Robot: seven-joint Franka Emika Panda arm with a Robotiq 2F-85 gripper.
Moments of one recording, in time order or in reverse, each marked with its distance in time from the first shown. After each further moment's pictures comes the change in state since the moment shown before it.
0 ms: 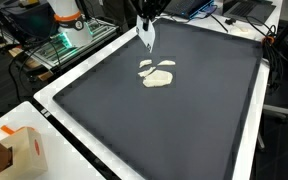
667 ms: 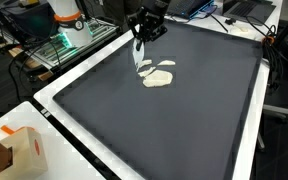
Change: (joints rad) arm 0.033 0.153 -0.009 0.040 -0.225 -0.043 0.382
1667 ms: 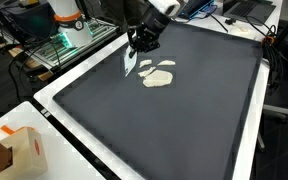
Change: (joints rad) arm 0.055 0.146 -0.019 0.078 -0.069 -0.165 0.079
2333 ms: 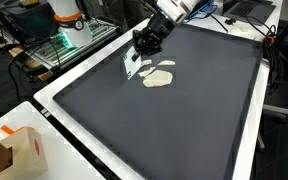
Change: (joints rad) arm 0.052 0.078 0.000 0.046 -0.091 -0.037 -0.024
